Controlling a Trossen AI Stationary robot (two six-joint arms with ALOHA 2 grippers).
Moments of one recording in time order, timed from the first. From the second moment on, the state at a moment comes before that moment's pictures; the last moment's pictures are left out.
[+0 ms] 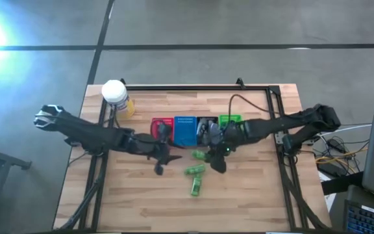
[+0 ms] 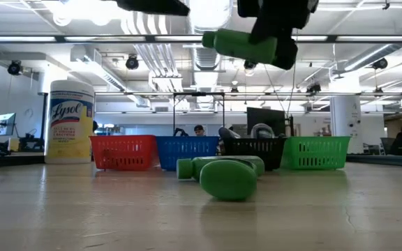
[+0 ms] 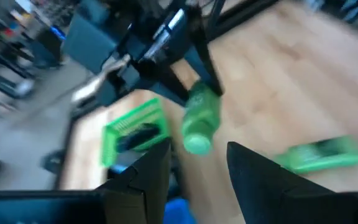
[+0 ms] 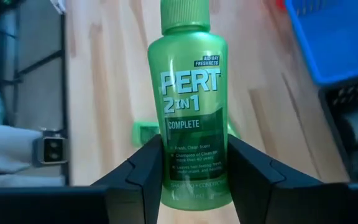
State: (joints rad) left arm -0.26 1.28 0.96 -0.07 -0.26 0.38; right arm 0.12 1.51 1.17 -0.54 -0.18 0.52
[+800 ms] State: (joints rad) left arm -0.27 1.50 1.06 0.03 -0.31 0.77; right arm 0.10 1.49 1.17 -0.54 -0.25 0.55
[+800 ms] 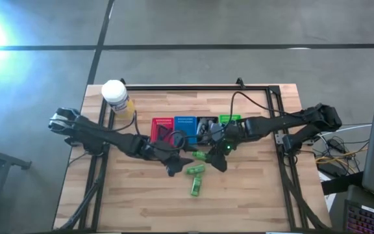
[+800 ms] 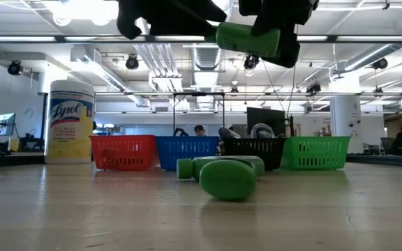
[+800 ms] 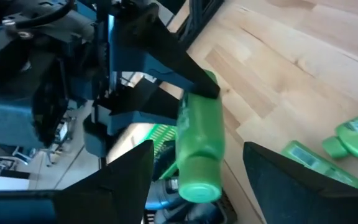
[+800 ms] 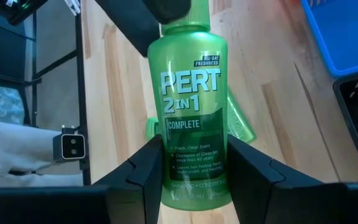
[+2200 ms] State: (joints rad) left arm -0.25 1.50 1.09 -0.35 -0.56 0.54; right arm 0.10 1.43 1.17 -0.57 -0.17 0.61
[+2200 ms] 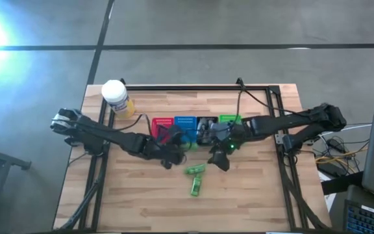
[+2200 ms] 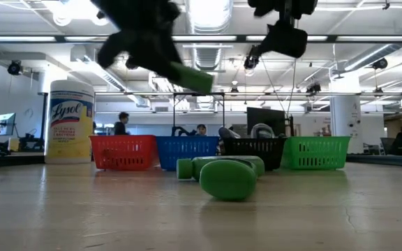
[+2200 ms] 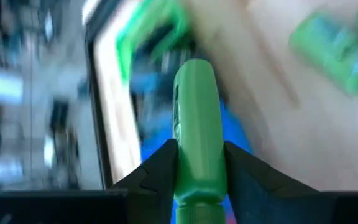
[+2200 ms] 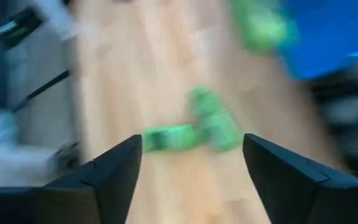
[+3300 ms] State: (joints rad) left arm 0.20 1.99 1.74 -1.15 0.08 0.80; right arm 0.10 1.23 1.15 -0.73 0.35 0.78
